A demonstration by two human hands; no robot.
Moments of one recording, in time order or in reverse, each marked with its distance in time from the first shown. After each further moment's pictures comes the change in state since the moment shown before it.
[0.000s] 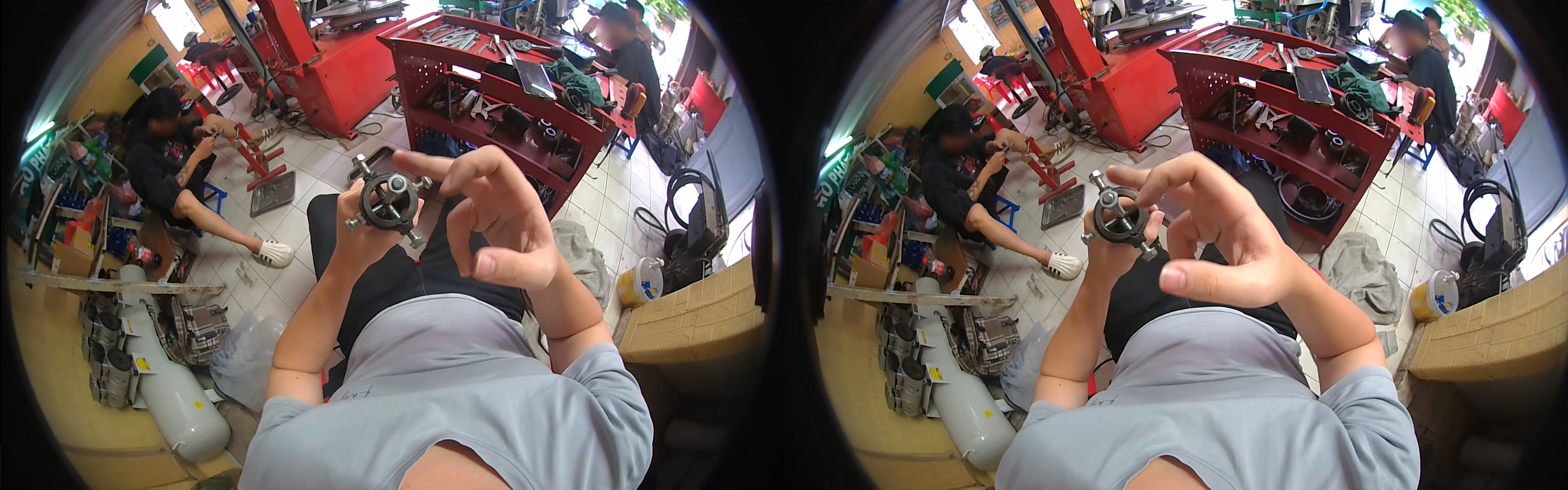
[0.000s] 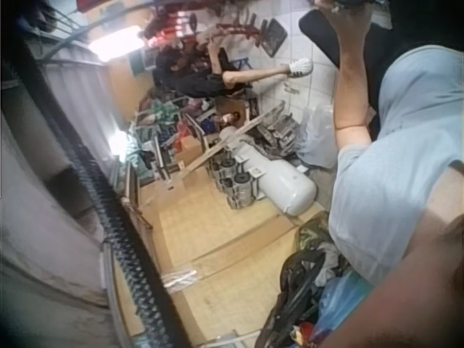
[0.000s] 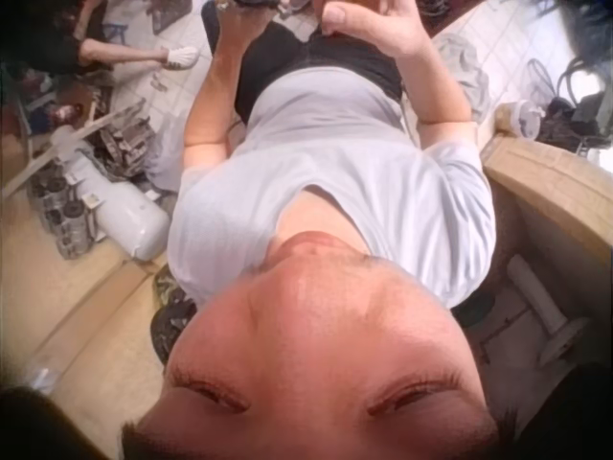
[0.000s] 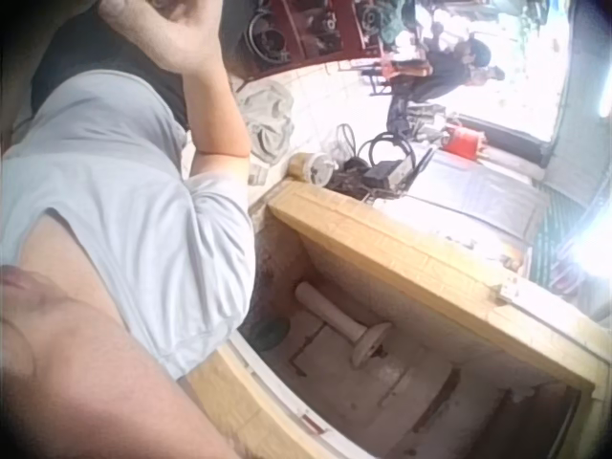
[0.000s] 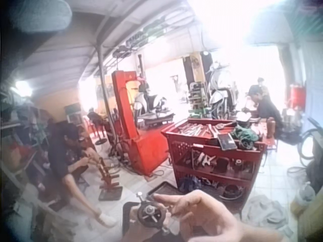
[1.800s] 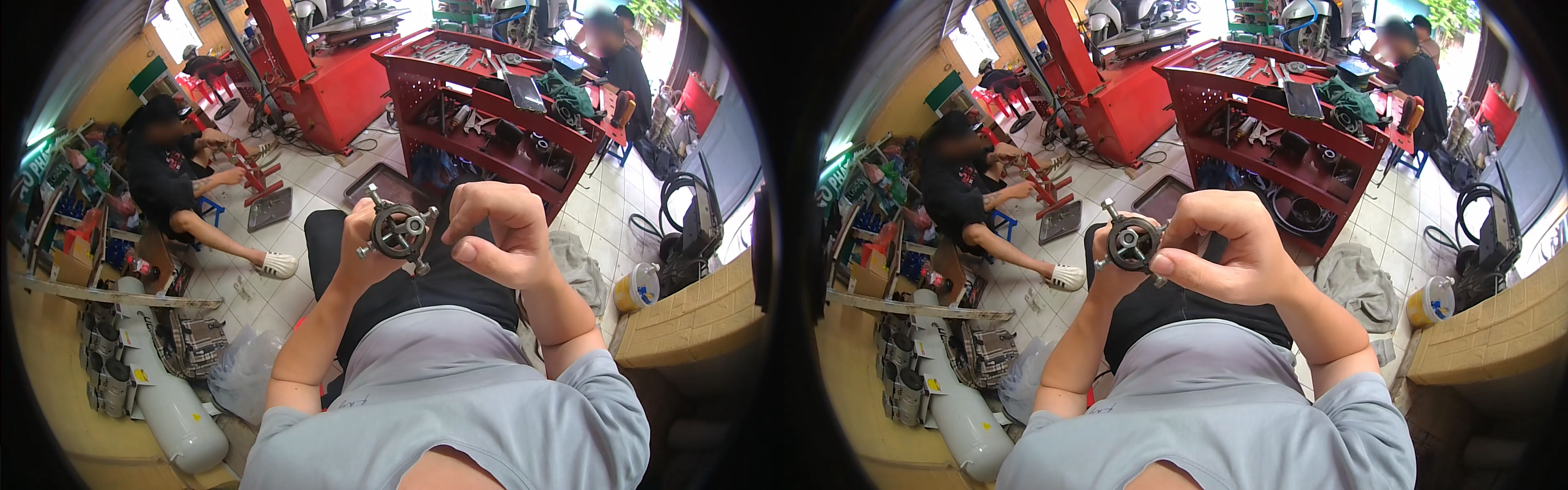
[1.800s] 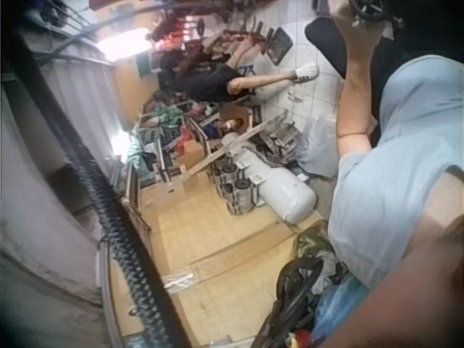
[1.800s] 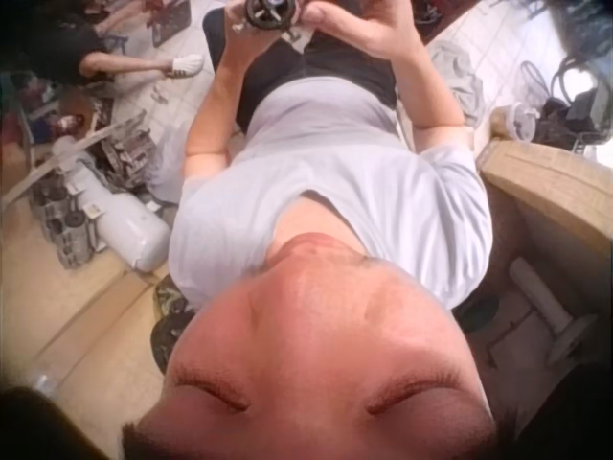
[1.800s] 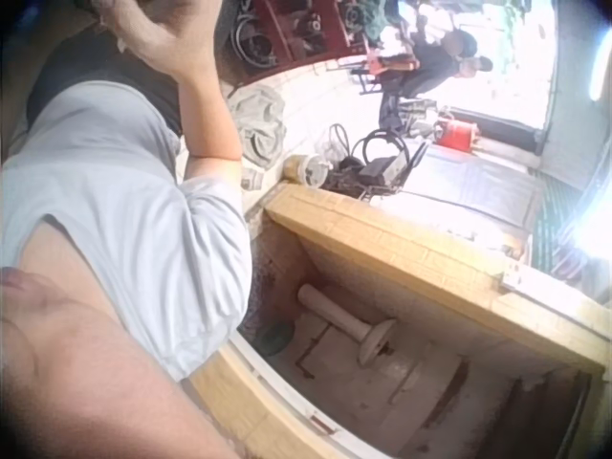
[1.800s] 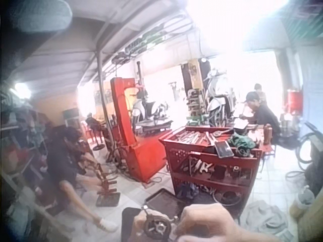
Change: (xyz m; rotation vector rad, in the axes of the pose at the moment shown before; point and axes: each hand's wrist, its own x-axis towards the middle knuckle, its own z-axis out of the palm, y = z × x) left_hand 0.003 0.009 0.006 -0.131 -0.058 0.082; right_hand 0.000 -0.009 -0.021 -0.533 -0.080 -0.114
